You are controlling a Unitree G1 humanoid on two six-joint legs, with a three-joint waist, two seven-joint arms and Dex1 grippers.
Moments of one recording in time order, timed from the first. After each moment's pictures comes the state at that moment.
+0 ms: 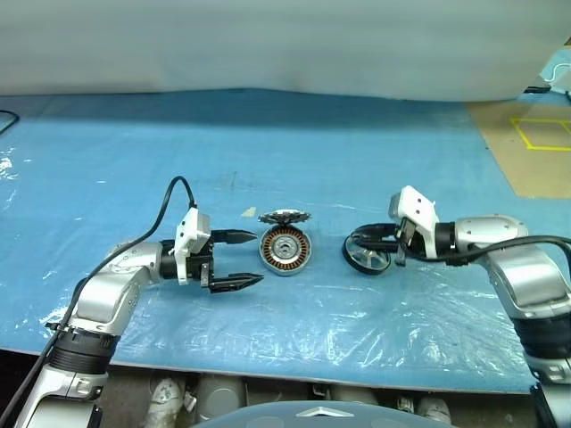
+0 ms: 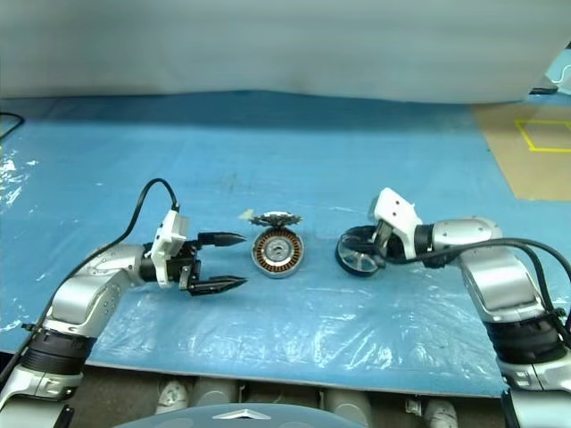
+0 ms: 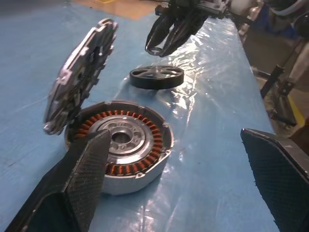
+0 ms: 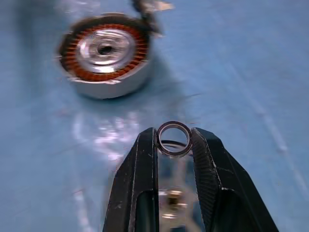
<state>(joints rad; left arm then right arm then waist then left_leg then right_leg) -0.20 0.59 -0.06 -0.15 -0.51 0.31 -1.27 -0.25 -0.81 0.03 -0.40 0.30 0.68 1.13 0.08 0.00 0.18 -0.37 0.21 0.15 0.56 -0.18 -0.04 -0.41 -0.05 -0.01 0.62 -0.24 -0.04</state>
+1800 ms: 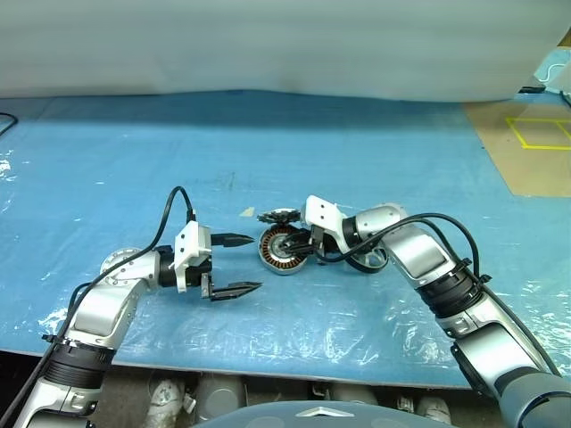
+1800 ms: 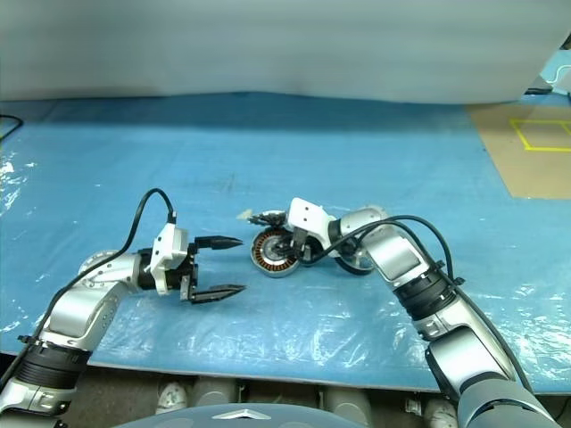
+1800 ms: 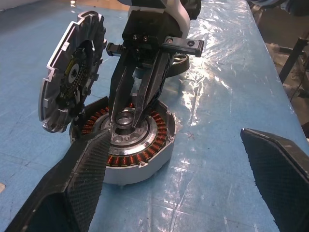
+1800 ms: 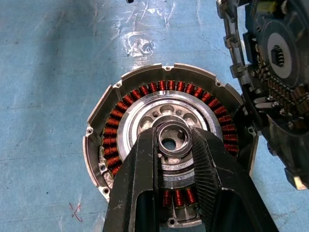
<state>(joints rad) -0.14 0.59 -0.07 -0.13 -0.42 0.13 -1.21 -0.60 -0.50 0.45 0.02 0.09 0.48 1.08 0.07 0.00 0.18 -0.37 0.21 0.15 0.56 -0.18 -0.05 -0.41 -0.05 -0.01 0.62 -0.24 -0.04</state>
